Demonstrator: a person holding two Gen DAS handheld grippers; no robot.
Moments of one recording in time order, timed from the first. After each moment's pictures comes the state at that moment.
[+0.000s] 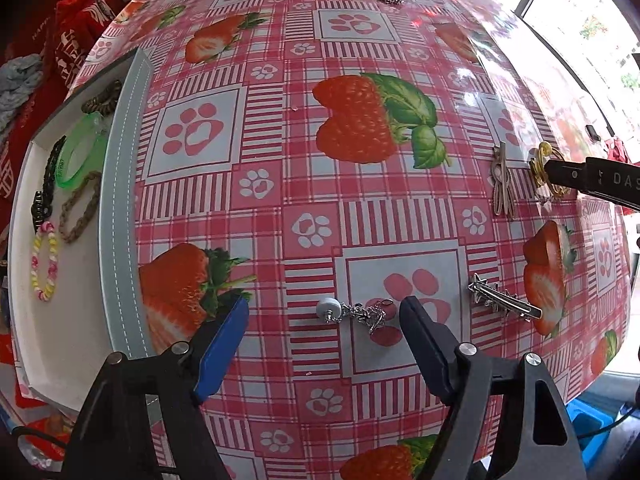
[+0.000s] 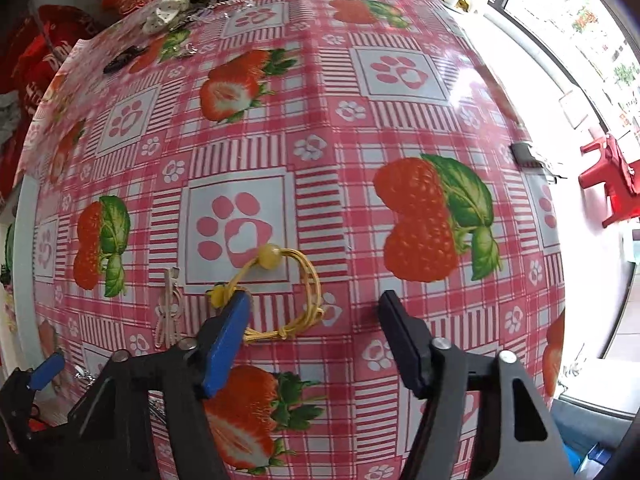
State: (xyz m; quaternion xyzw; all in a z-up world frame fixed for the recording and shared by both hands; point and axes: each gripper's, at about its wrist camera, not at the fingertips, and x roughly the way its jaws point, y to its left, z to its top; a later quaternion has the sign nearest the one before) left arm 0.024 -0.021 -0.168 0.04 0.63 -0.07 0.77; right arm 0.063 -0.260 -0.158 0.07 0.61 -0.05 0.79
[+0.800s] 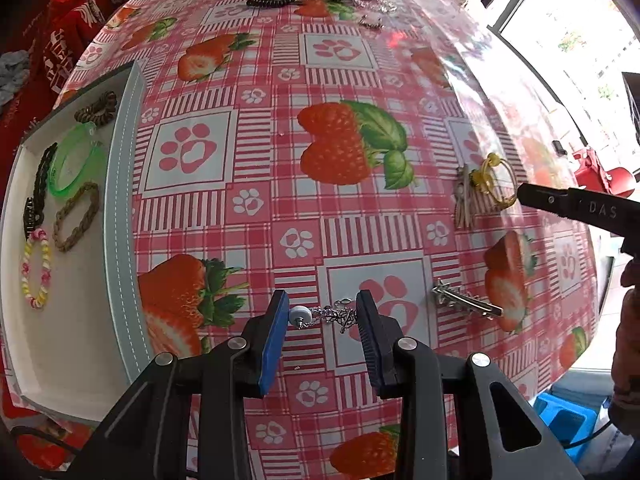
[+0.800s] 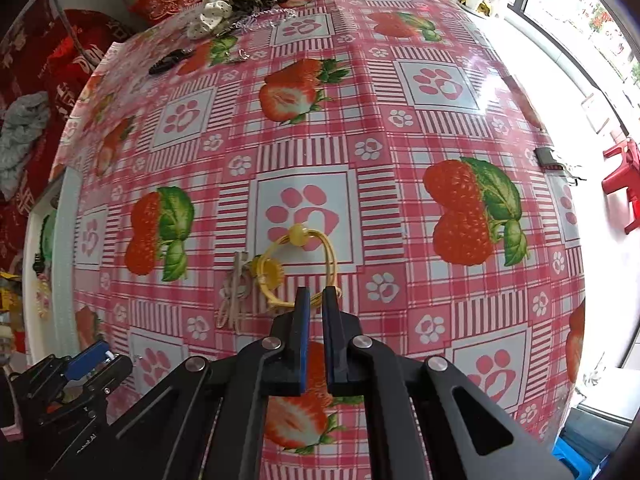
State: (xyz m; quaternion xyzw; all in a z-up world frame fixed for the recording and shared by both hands) left arm 0.018 -0.012 -0.139 0.01 0.61 -0.11 0.78; right arm 0.046 -0.238 -0.143 0.10 0.59 0.00 0.80
